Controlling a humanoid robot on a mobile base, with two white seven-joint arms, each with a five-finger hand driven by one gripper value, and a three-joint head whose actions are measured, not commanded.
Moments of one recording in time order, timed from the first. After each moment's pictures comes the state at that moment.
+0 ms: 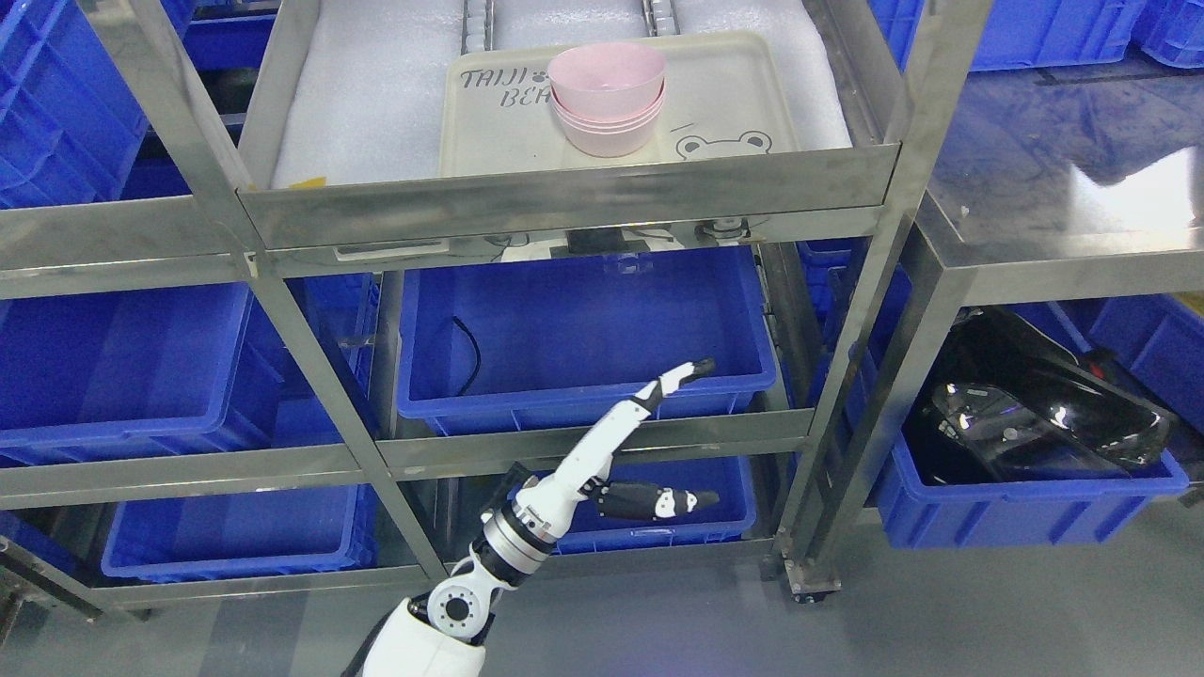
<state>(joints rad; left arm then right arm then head) 0.03 0.00 -0.30 -1.32 -0.10 -0.79 -0.22 0.00 0.00 0.05 0.00 0.05 -0.08 -0.03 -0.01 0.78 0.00</state>
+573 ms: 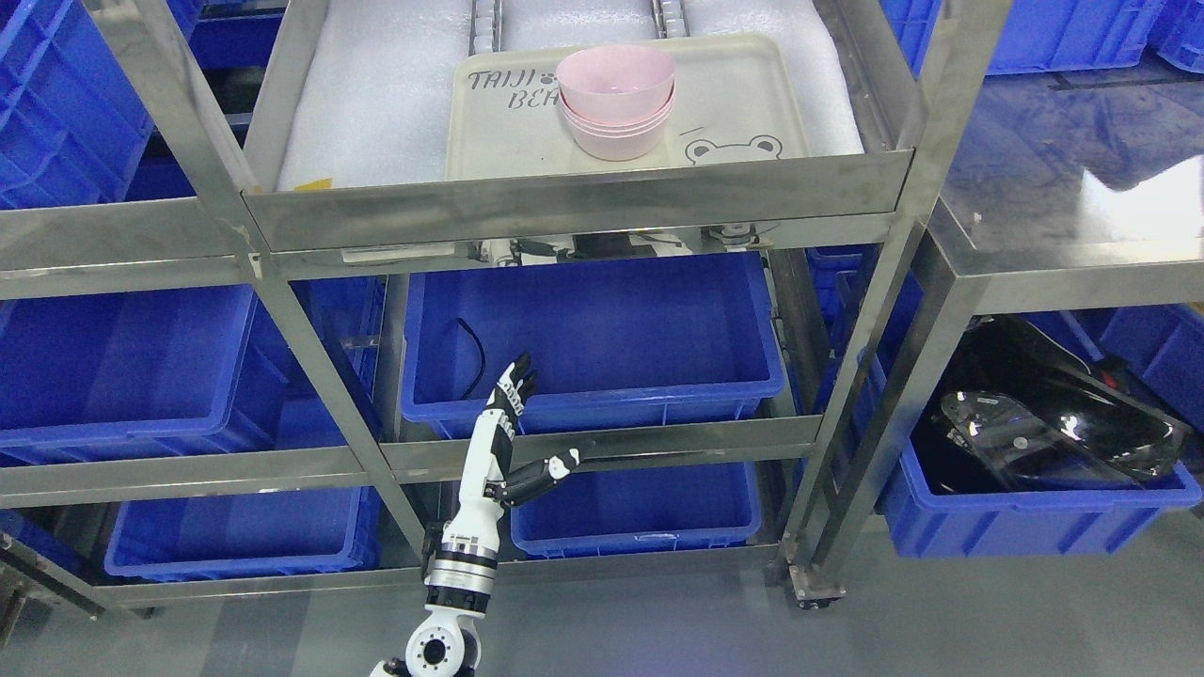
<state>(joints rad) 0.10 0.00 -0.22 -1.24 0.07 -0.59 0.10 0.00 0.00 0.05 0.00 0.05 -0.08 -0.03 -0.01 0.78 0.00</state>
